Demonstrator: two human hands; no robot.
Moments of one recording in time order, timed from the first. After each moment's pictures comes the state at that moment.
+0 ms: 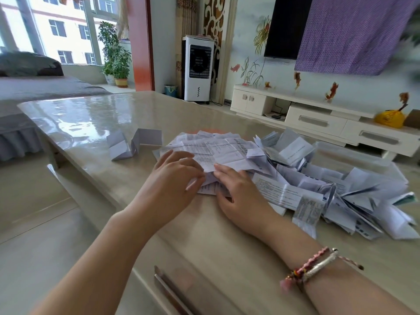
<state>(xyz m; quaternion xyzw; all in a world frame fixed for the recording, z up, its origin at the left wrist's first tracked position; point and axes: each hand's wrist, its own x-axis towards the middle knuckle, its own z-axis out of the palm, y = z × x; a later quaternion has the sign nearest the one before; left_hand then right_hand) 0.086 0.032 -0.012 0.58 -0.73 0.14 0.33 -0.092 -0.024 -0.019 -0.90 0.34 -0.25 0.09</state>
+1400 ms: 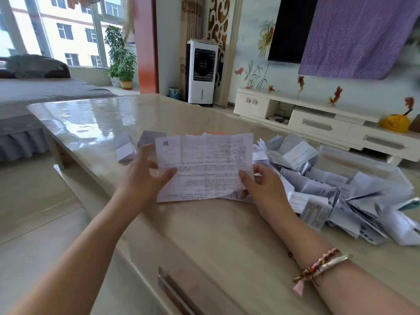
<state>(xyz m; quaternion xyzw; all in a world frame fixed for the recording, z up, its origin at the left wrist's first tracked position) 0.117 0.048 -0.004 0.72 -0.46 -0.09 0.51 -0.106 -0.034 -0.008 -0.70 0.41 -0.44 0.39</state>
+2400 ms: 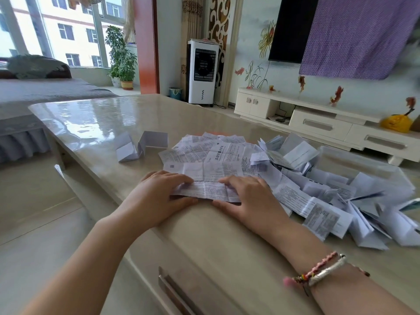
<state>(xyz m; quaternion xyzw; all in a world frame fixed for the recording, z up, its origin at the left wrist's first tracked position) 0.110 0.053 -0.018 0.69 -0.68 0.00 0.26 -0.102 -0.023 -0.014 -0.90 0.35 -0.24 0.04</state>
